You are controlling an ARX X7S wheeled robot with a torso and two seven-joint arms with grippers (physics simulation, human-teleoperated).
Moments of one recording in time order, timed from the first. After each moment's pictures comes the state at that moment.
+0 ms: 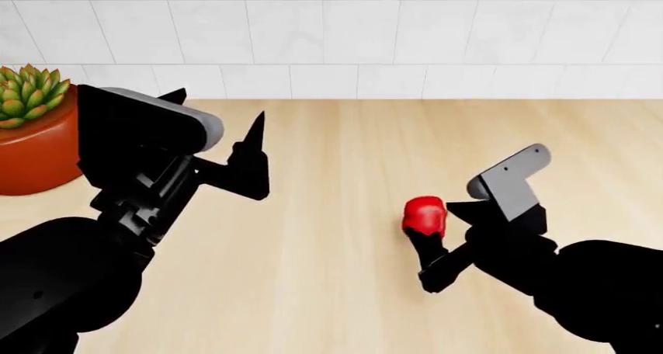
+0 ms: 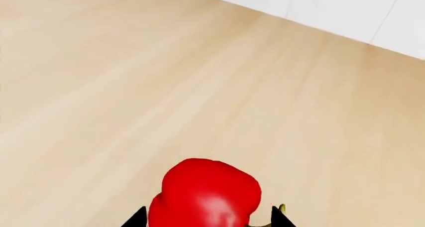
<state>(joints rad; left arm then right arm) -0.74 -0.63 0.28 0.61 -0.97 -0.84 -0.45 0.74 0.85 -0.51 -0.34 1.14 0.92 0.13</state>
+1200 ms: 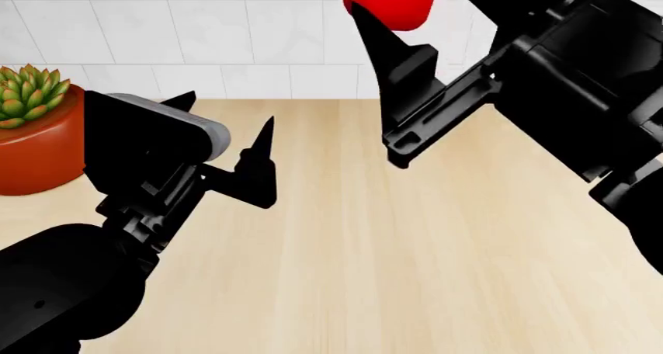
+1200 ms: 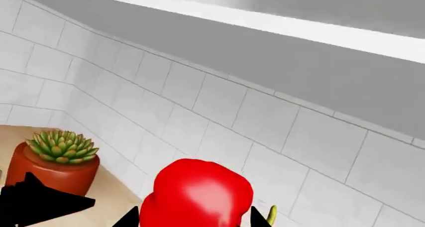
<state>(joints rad) -0.73 -0.63 0.30 0.64 -0.98 -0.82 -0.44 1.37 0.73 -0.36 -0.66 1.48 1.01 0.49</state>
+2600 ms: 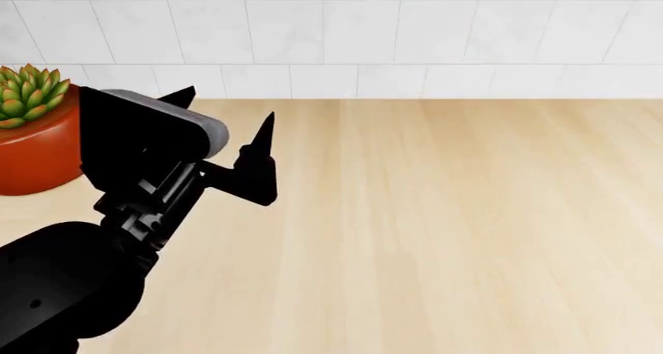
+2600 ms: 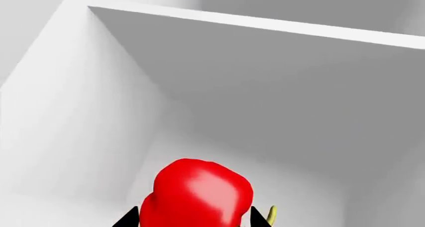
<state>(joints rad) -0.74 -0.64 0.31 0.64 -0.98 -0.81 -0.44 2.01 0.38 -0.58 0.04 0.97 0.89 0.33</state>
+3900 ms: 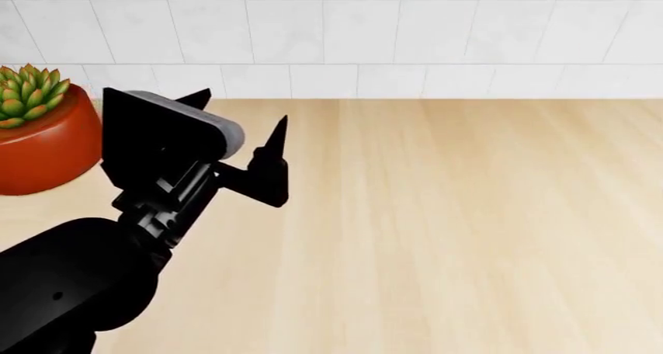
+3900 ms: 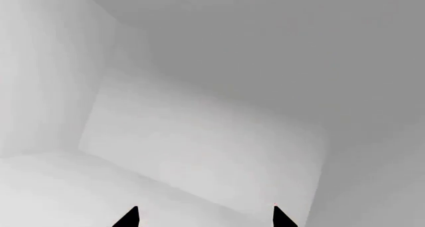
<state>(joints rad) -0.76 -0.61 0.36 0.60 -0.95 -0.78 -0.41 2.35 0.01 -0.55 1.12 0.38 0.75 -0.17</state>
